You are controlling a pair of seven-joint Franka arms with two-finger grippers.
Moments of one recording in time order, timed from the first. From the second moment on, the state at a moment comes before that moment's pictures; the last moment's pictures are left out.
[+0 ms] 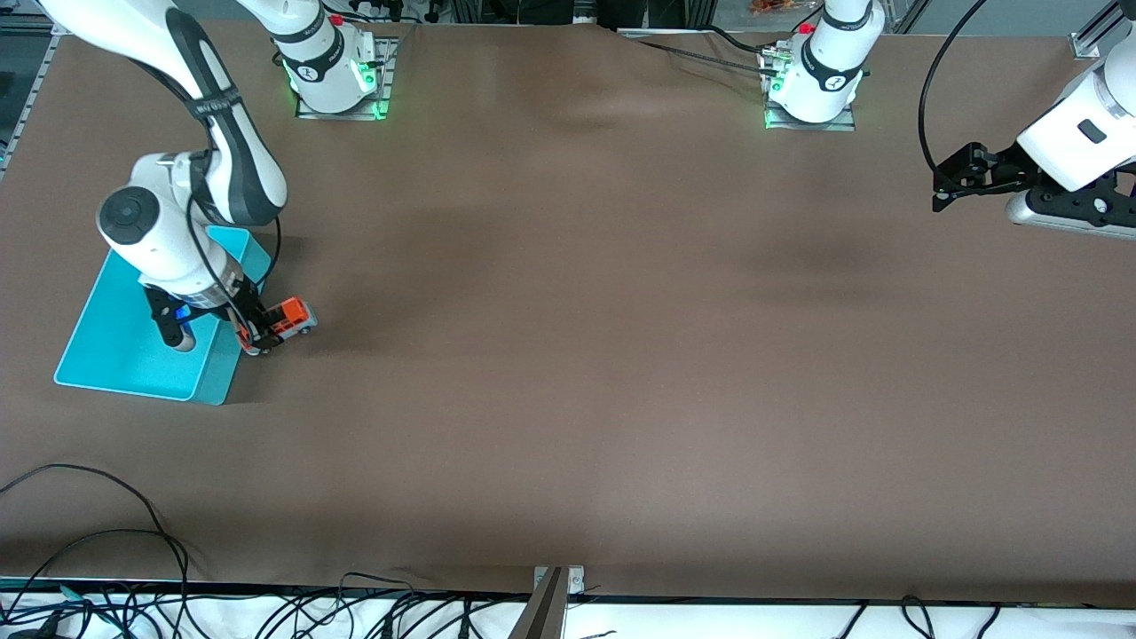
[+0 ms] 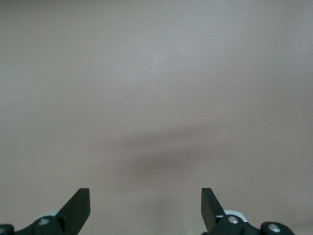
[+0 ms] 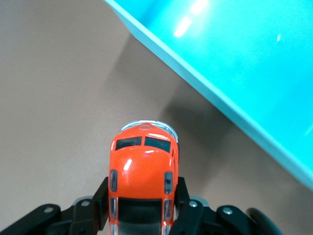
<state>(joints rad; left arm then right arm) 0.03 -0.01 -0.11 -1.59 0.02 1.52 0.08 0.01 0.27 0.01 -2.17 -0.08 2.54 1.04</state>
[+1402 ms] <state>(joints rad) 0.04 -0.01 -0.10 -1.59 0.03 1.53 0.08 -0.17 0.43 -0.16 -2.02 -0.28 2.31 -0.02</state>
